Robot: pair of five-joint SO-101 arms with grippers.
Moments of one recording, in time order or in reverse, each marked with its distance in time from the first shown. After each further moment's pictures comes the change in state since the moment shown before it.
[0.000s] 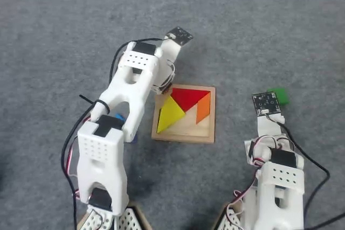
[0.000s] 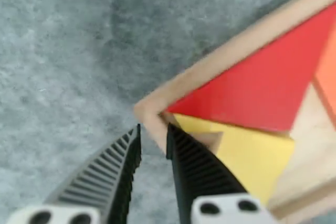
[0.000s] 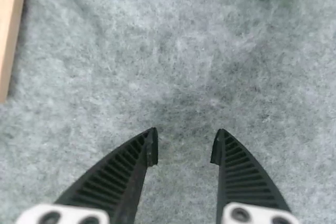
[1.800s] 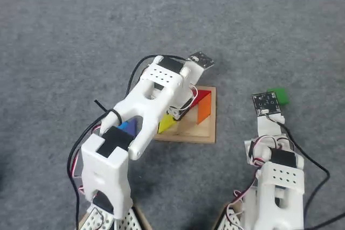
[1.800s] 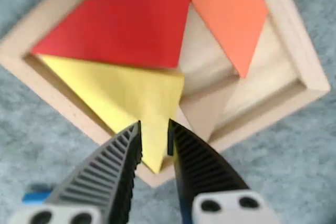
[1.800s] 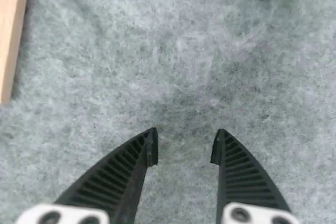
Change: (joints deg) left arm 10.7 -9.2 11.5 9.5 11.9; right arm 0.0 0.0 0.0 0.0 0.0
